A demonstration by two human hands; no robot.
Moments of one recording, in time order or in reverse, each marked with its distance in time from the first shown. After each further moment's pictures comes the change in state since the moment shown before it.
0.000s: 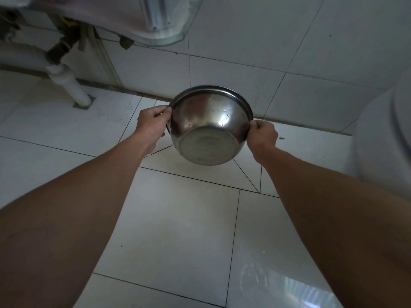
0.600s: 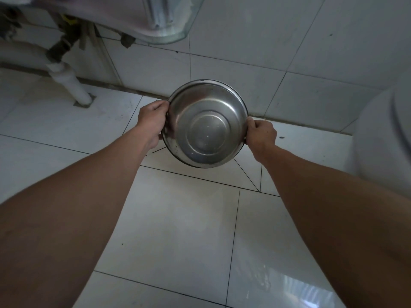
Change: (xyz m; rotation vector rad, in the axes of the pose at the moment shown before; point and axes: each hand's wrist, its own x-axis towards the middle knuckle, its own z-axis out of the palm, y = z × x) left_hand -0.008 0.021 0.002 -0.134 0.015 -0.197; right_hand -0.002 -0.001 0.002 0.045 -0.039 0.000
